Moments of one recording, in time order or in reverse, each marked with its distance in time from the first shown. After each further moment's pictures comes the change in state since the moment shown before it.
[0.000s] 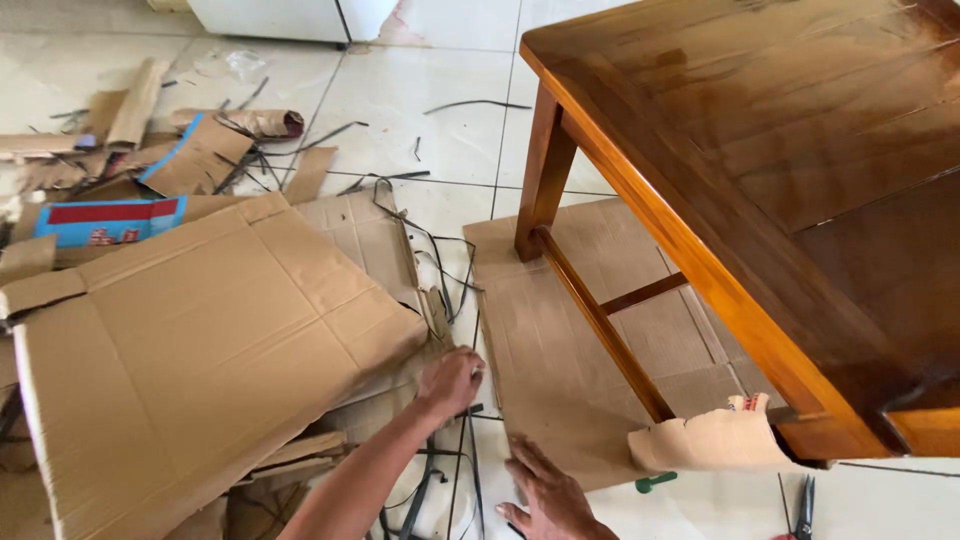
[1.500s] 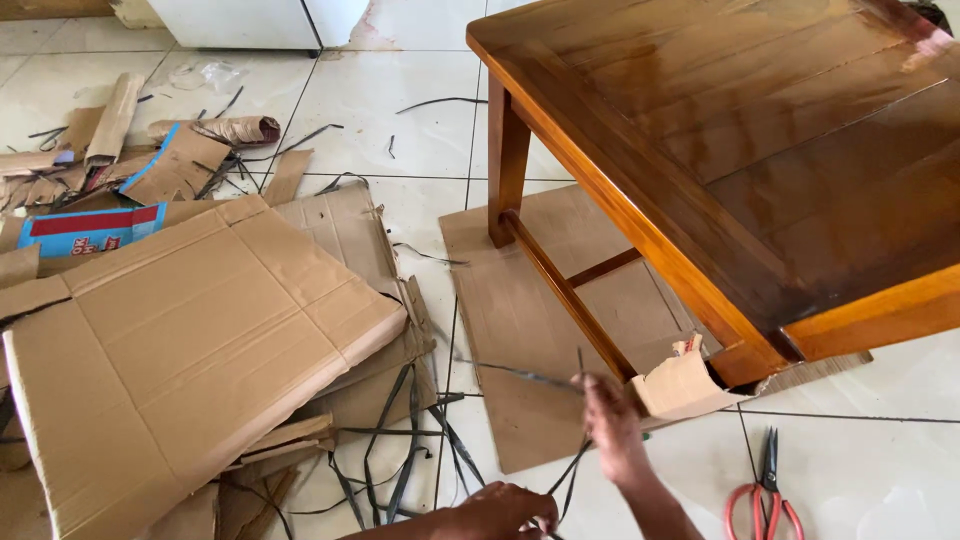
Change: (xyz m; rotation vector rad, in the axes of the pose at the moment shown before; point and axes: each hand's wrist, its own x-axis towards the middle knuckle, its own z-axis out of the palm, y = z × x) left_hand -0.167 0.152 0.006 -0.345 -0.699 0.433; right_hand -0.050 0.071 -0.063 1.485 0.771 0.477
